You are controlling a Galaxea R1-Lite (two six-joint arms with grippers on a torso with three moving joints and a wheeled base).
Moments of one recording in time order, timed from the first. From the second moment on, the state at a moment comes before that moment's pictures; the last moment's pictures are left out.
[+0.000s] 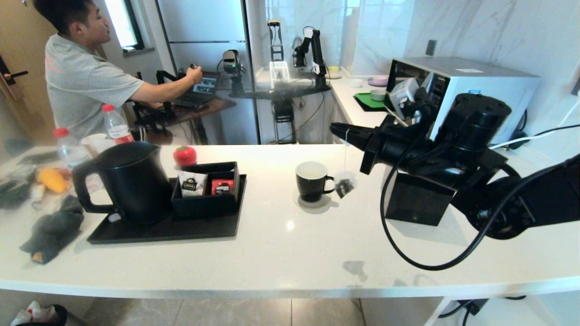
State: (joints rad) left arm 0.03 0.43 0.00 -0.14 -0.21 -0.03; right arm 0.45 1.90 -1.04 -1.07 0.54 -0.12
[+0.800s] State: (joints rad) left arm -0.01 0.16 0.00 -0.03 -0.03 -0.07; right arm 0.42 1.95 -1.09 -1.08 0.54 -0.12
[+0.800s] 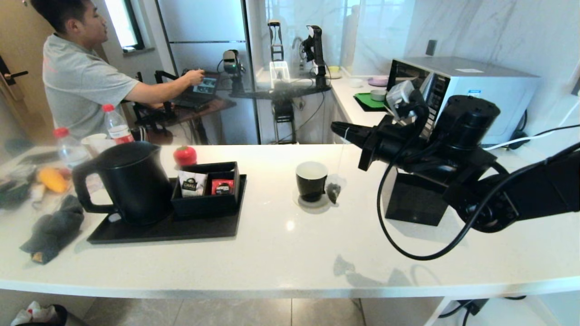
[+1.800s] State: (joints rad) left arm 0.00 0.00 0.00 0.01 -0.02 0.09; right arm 0.40 2.10 -1.52 -0.89 0.55 -0.12
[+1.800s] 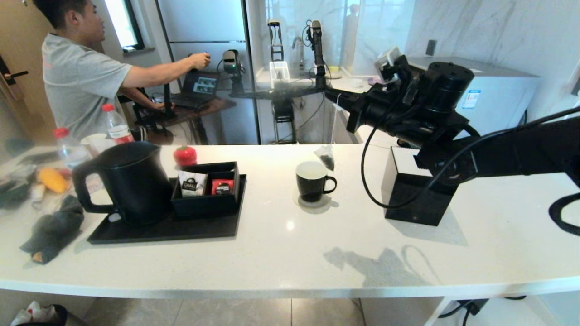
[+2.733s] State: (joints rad) left arm 0.00 0.00 0.00 0.01 -0.01 0.09; right arm 0.40 2.31 -1.72 -0.86 0.55 -0.12
